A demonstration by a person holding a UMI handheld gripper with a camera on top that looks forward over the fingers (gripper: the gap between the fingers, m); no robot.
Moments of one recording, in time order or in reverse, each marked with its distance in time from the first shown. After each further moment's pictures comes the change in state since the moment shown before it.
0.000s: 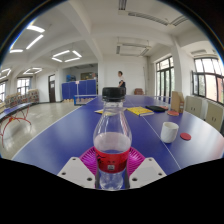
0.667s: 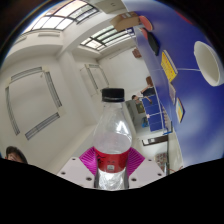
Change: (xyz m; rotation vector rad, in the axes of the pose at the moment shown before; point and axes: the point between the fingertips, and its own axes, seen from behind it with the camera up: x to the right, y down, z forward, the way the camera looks) arm 0.155 -0.282 0.089 0.241 -0.881 1.752
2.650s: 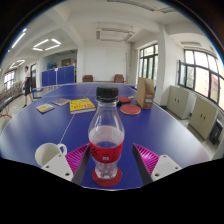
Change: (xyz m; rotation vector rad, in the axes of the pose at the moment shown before) arm 0.110 -0.351 -0.183 -0.197 1.158 -1.721
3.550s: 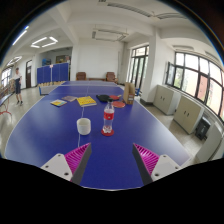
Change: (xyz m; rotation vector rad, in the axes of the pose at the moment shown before) arm -0.028 0.029 -0.402 -0.049 0.111 -0.011
